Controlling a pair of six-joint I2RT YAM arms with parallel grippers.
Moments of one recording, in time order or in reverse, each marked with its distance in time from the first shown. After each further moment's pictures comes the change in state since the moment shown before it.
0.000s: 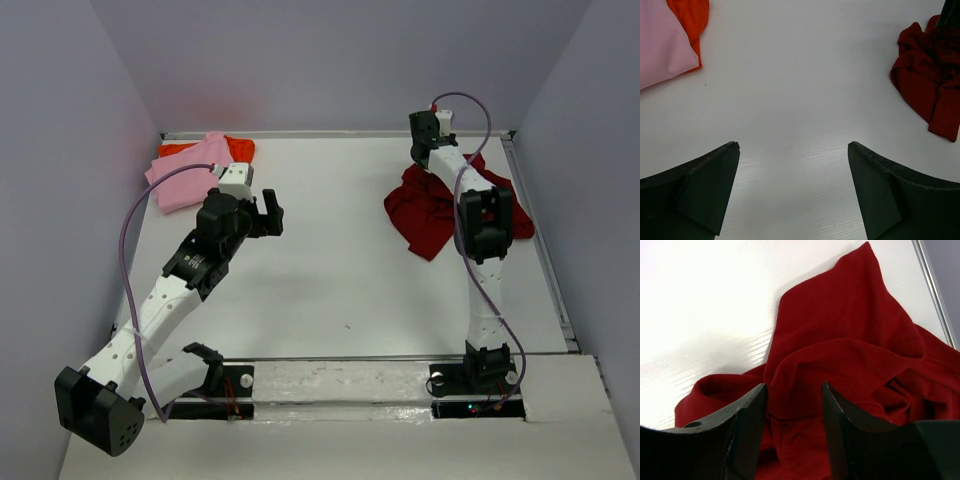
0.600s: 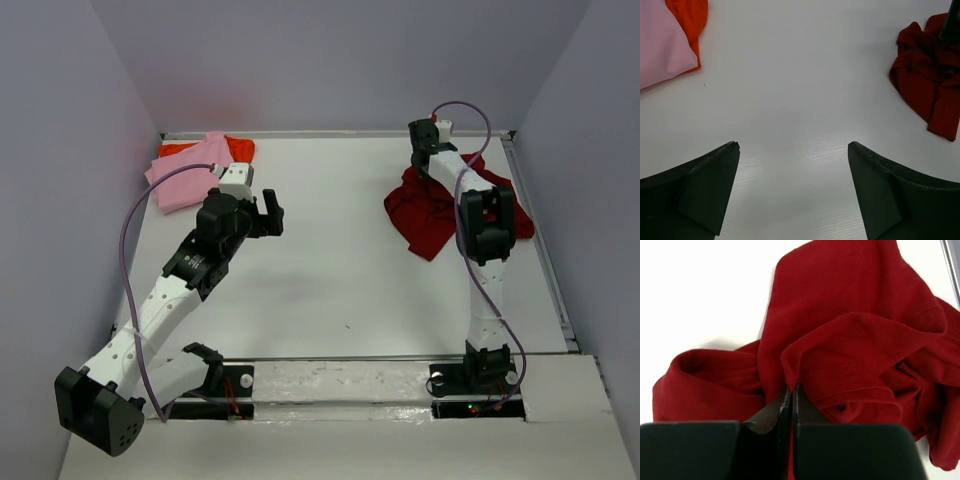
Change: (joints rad) left arm 0.000 0.000 0.000 0.000 0.005 0.000; right arm 0.000 -0.031 -0.103 0.004 -0.027 0.037
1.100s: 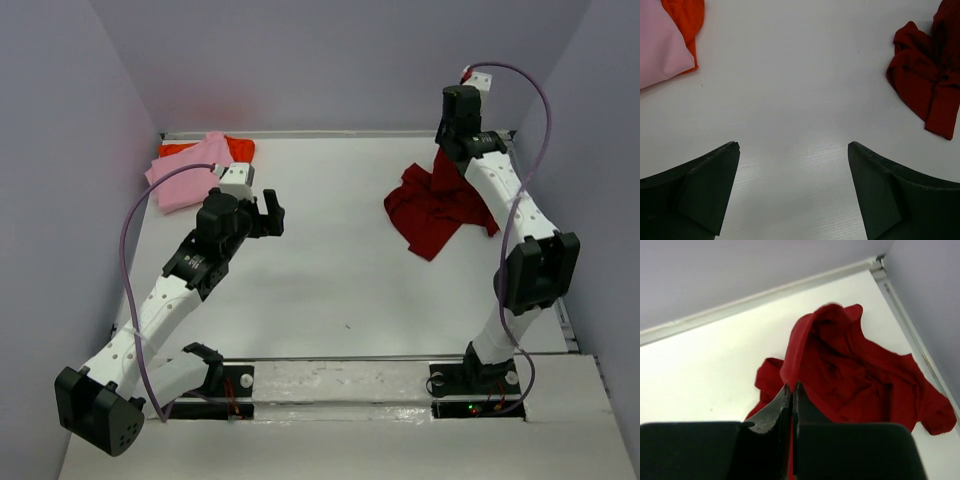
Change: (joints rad) left arm 0.000 0.000 0.000 0.002 0.011 0.000; right arm 0.031 -0.525 -0.199 0.066 -0.124 -0.013
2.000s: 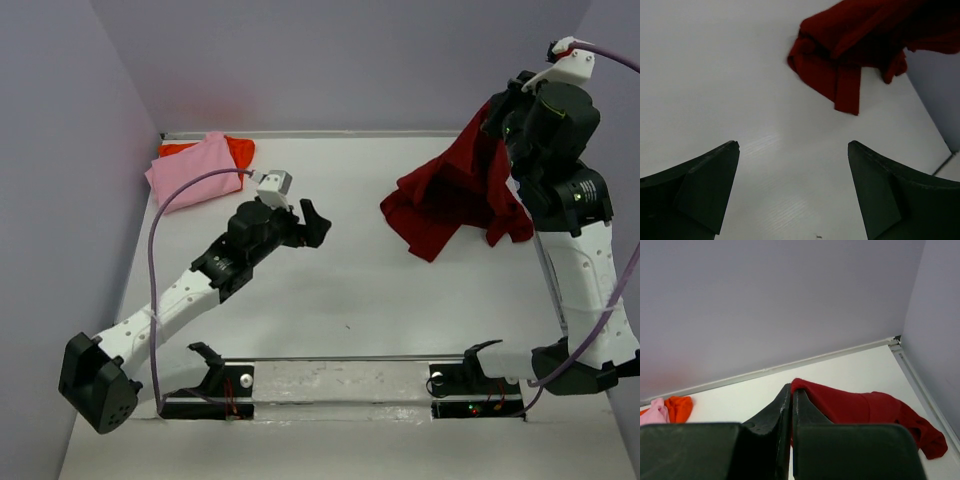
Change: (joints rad) left arm -0.164 0.080 -0.039 0.181 0.127 -0.187; right arm 0.116 -0.515 0.112 -0.133 -0.077 -0.024
